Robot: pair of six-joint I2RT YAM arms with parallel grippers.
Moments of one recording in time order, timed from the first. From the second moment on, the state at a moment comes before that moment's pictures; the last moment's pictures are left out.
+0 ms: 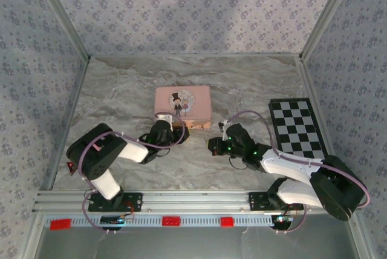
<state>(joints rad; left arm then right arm) -0.74 1.69 0.43 0.75 0.03 -0.83 0.78 1.18 0.39 0.17 -0.17 0.74</state>
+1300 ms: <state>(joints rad) -0.76 1.60 0.42 0.67 0.11 -1.02 0.83 1.43 0.34 0.53 -0.32 1.07</state>
